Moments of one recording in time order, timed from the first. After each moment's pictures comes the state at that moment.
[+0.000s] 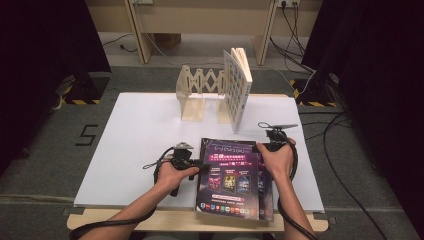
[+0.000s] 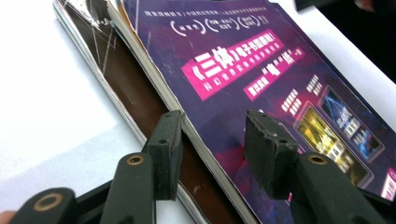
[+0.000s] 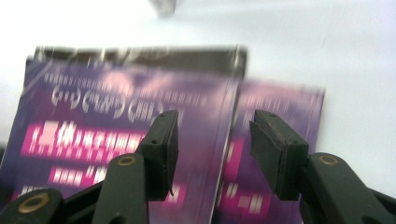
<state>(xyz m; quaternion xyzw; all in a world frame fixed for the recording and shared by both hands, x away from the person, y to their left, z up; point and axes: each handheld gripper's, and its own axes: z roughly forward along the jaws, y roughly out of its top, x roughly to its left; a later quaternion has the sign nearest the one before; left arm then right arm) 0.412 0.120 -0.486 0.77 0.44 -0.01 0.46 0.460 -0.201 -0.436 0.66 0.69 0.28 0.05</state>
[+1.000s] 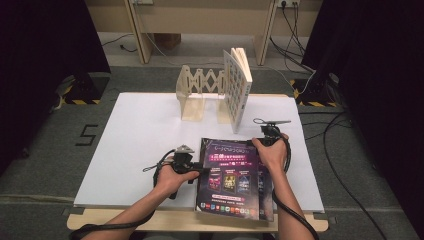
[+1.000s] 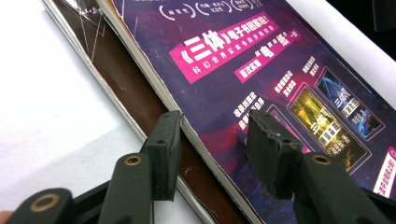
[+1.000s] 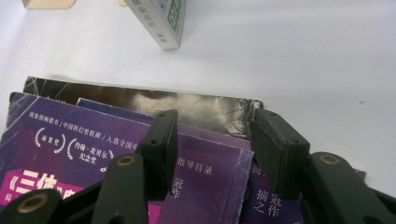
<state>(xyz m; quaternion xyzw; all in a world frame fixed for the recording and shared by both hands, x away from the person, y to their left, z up) 0.404 0.117 -0.487 0.79 0.42 0.00 0.44 0.490 -0.194 -0.458 0.64 0.70 0.31 0.05</state>
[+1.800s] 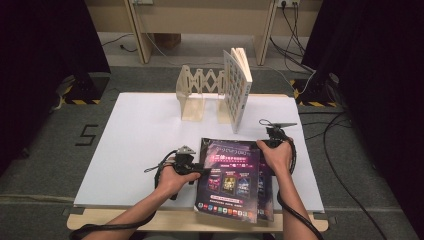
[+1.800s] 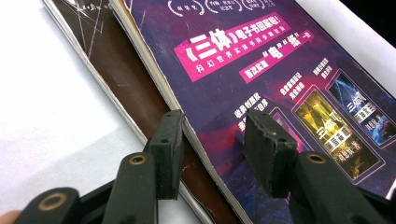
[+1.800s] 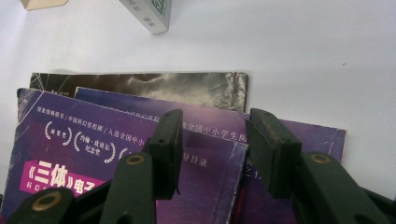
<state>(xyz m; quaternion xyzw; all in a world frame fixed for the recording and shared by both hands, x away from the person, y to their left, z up) 0.401 0.114 -0.487 0.79 0.42 0.01 0.44 0.483 -0.208 -0.457 0.67 0.68 0.31 0.01</state>
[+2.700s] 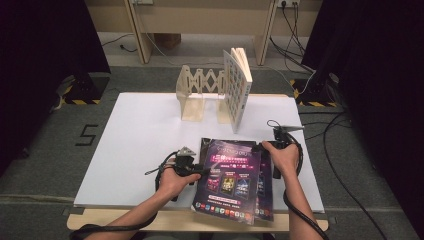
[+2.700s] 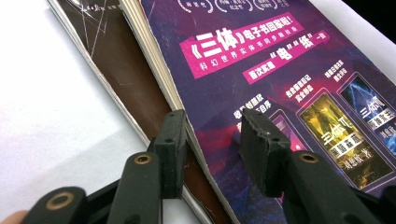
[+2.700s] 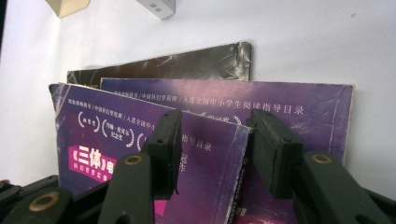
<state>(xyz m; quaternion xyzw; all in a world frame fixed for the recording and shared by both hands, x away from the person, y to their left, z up) 0.397 0.112 -0.489 0.79 0.43 0.03 0.44 0.475 -0.225 -0.458 0.69 0.64 0.33 -0.07</state>
